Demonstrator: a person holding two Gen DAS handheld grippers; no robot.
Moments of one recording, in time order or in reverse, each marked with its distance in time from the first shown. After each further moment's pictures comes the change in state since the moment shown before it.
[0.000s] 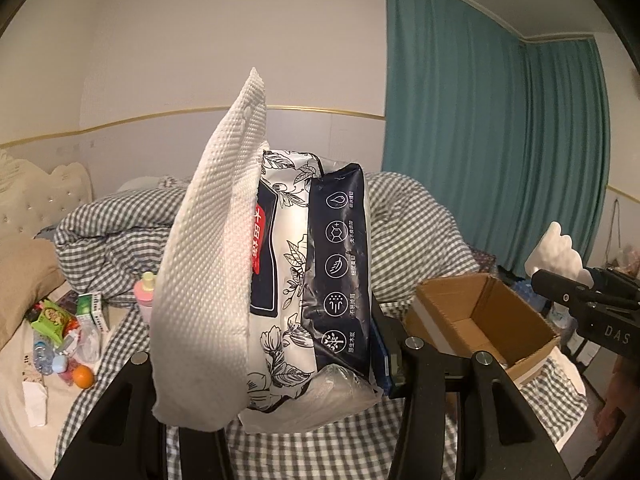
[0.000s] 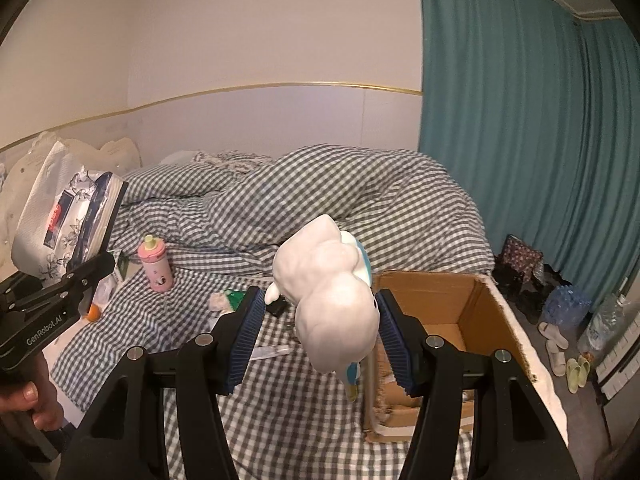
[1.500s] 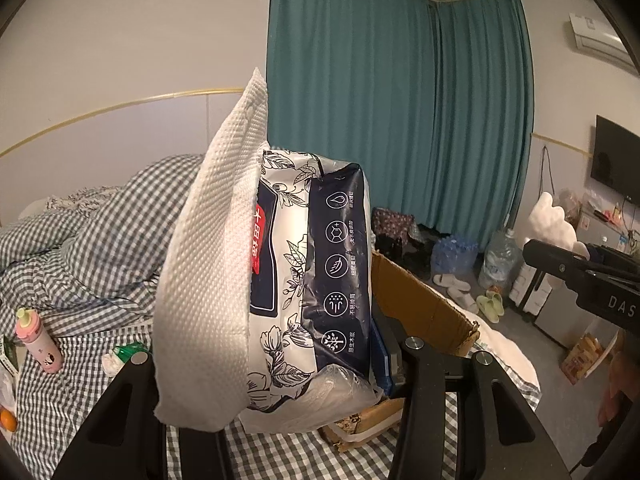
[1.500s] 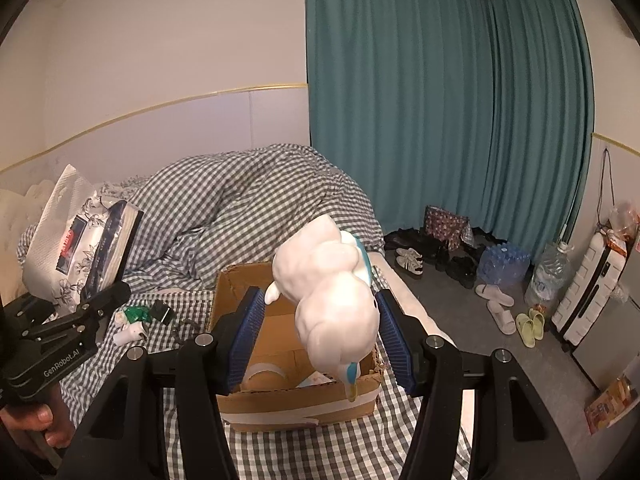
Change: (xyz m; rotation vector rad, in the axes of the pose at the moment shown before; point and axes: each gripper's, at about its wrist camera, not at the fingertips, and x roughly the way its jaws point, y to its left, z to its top) left arm 0.087 -0.180 0.005 0.159 0.104 -0.286; right arm -0.034 -0.193 -0.022 0.178 0.007 -0.225
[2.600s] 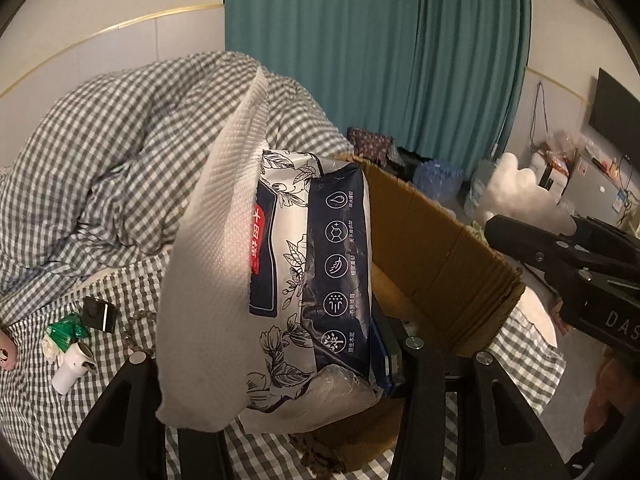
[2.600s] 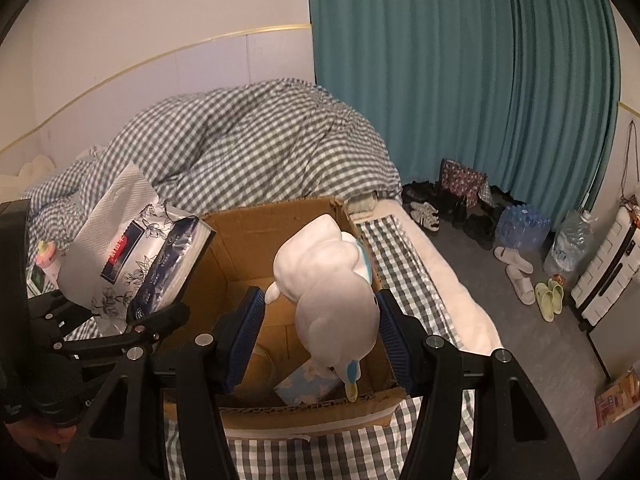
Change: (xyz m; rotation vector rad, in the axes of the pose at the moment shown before) left arm 0.152 -0.043 -0.041 0.050 0.293 -0.079; right arm 0.126 -0.006 -0.035 0.003 0.184 0.041
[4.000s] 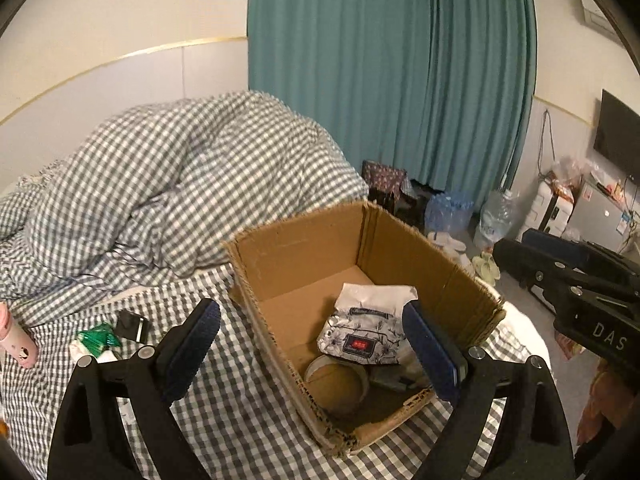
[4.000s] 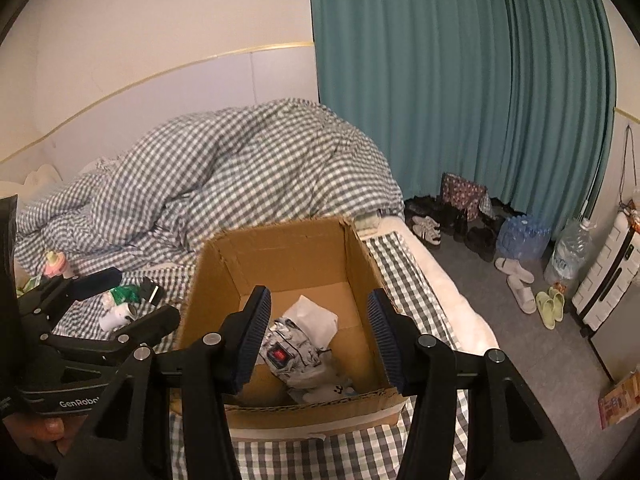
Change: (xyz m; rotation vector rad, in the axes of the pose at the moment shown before) left arm -0.080 0.011 0.010 -0.042 -0.149 0.068; right arm -0.045 0.018 0.013 0.003 -0.082 0.002
